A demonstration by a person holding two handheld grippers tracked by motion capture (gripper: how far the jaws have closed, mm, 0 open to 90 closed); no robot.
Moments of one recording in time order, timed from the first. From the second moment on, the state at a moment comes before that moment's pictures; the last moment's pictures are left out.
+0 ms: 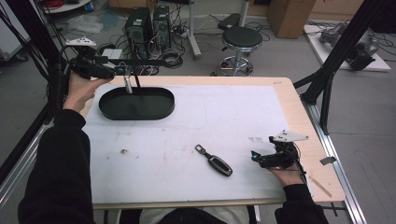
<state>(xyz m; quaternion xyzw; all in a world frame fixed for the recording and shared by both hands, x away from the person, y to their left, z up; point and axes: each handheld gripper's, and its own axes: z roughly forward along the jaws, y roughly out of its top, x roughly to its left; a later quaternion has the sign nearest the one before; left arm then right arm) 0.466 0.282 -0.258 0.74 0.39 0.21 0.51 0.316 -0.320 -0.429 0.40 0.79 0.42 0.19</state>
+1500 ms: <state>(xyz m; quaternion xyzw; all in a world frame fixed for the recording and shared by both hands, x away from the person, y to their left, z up) 0.404 0.276 -0.316 0.75 0.40 0.22 0.48 0.317 -0.320 -0.429 0.40 0.79 0.42 0.19</state>
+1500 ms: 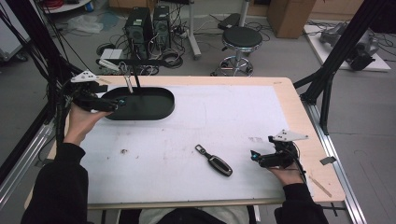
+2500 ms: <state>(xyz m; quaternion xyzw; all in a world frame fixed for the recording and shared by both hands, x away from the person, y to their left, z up) 0.358 0.279 -0.356 0.78 0.39 0.22 0.43 0.318 -0.319 -0.429 0.40 0.79 0.42 0.19</state>
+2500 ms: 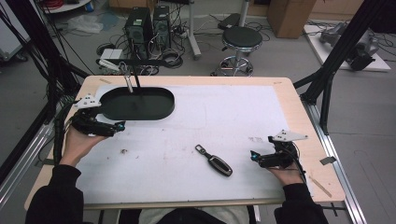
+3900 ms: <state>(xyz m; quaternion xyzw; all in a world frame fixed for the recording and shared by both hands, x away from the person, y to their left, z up) 0.302 0.295 -0.407 0.78 0.40 0.19 0.45 0.345 -0.259 -0.400 0.36 0.84 0.39 0.14</state>
